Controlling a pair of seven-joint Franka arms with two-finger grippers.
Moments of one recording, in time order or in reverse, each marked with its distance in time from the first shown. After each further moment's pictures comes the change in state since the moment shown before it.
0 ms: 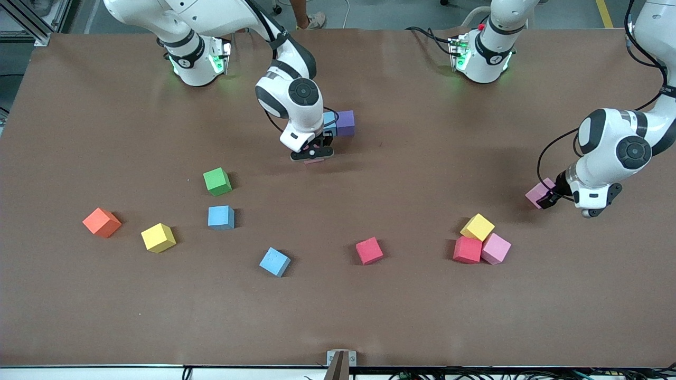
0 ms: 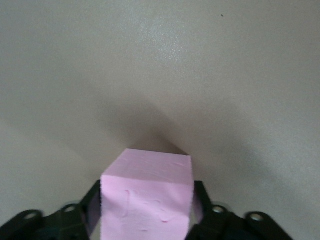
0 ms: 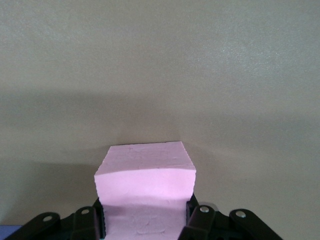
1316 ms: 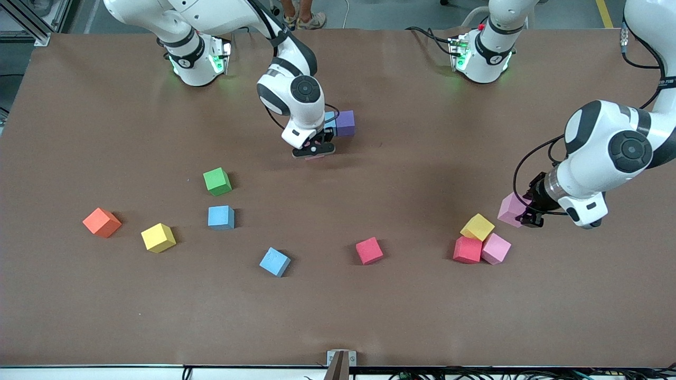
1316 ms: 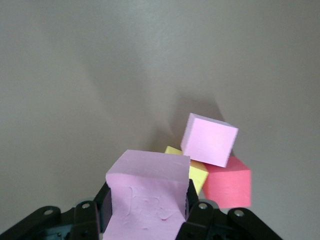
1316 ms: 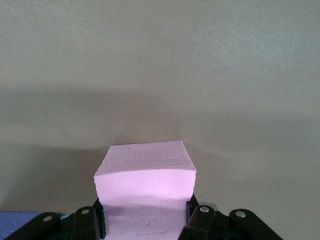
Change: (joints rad) left arm -0.081 -0.023 -0.297 0.311 -0.161 -0.313 -0.574; right arm 0.000 -0.004 0.018 -0.018 0.006 -0.002 0.000
